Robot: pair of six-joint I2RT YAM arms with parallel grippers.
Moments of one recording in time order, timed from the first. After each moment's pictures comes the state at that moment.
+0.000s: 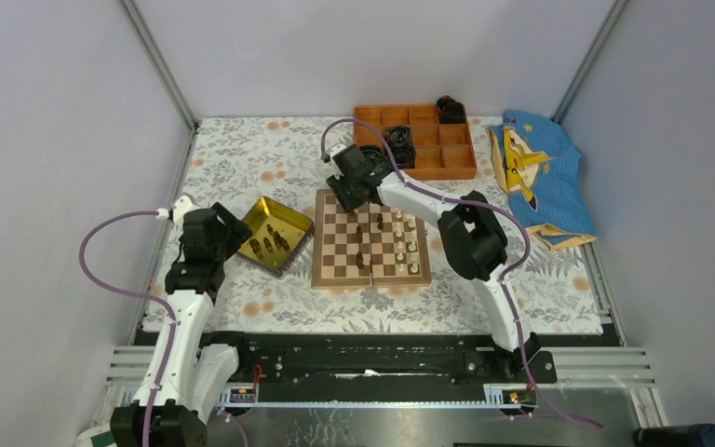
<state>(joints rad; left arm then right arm) 0.04 0.78 0.60 -0.43 -0.17 -0.67 0.74 2.27 1.85 -0.48 0.08 0.03</state>
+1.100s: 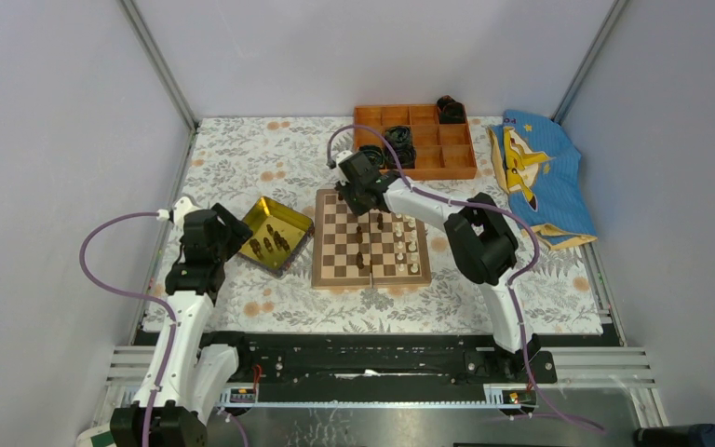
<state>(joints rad) 0.03 0.77 0.60 -0.43 -0.17 -0.68 0.74 2.17 1.68 -0.41 0.08 0.05</state>
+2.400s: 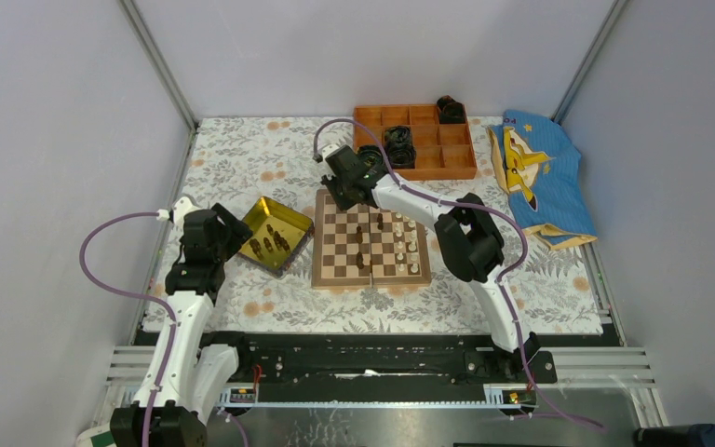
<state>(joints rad) 0.03 0.77 0.60 -0.43 -0.17 -0.68 0.77 2.26 1.86 -0.45 0.06 0.07</state>
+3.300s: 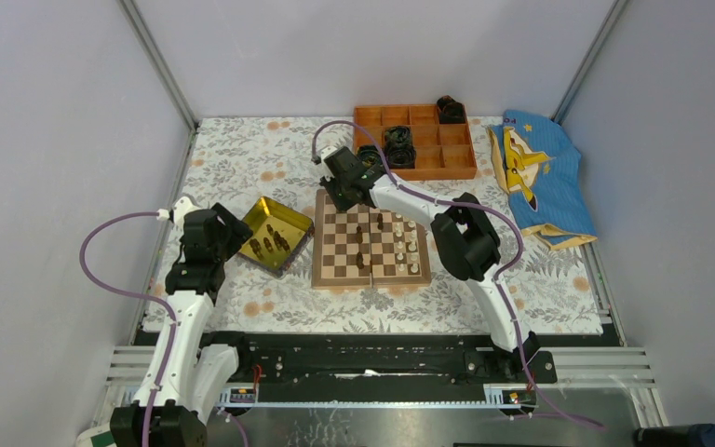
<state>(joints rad) 0.03 0.78 0.60 -0.42 -0.17 -0.68 0.77 2.29 1.88 -0.45 0.04 0.07</state>
